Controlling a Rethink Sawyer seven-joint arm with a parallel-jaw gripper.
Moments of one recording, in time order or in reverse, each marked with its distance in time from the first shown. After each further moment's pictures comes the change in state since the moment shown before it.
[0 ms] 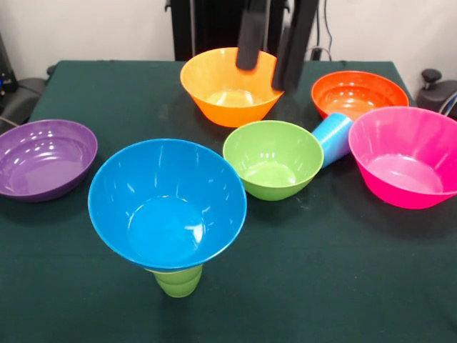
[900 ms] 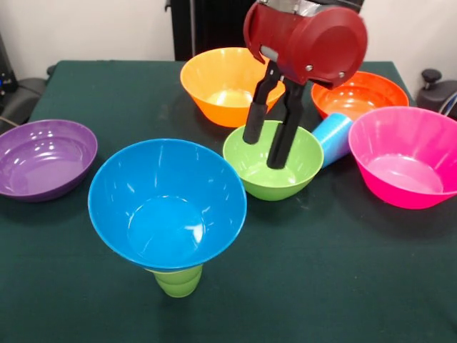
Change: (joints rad) arm 0.092 -0.015 -0.024 0.324 0.007 -0.293 0.029
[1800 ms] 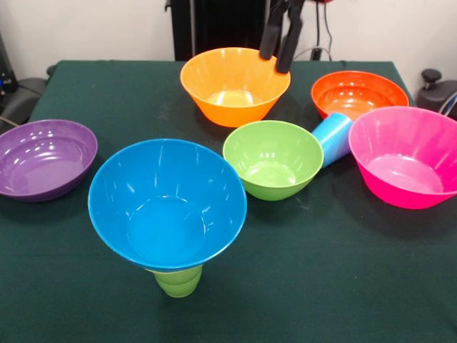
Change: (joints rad) arm 0.108 -0.238 -0.015 0.439 0.032 -0.112 0.000
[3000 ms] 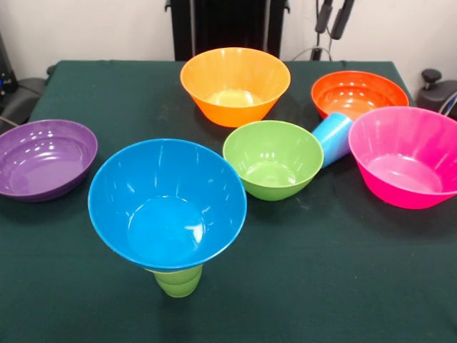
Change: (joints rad) arm 0.253 -0.097 -0.033 0.456 0.134 -0.348 0.041
